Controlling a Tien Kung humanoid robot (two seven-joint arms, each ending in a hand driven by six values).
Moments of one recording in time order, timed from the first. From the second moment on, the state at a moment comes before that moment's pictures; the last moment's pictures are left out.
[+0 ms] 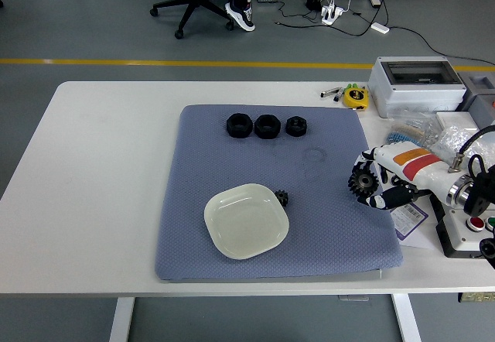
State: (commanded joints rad) left arm -0.09 0.07 -0.61 -0.18 0.67 0.30 0.10; right arm 0.40 -0.46 1.10 1.35 -2.16 0.18 0.19
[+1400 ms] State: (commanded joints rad) left arm -0.08 0.08 -0.62 -0.18 0.69 0.30 0.10; right arm 0.42 -0.49 1.09 1.40 -2.09 0.20 0.17
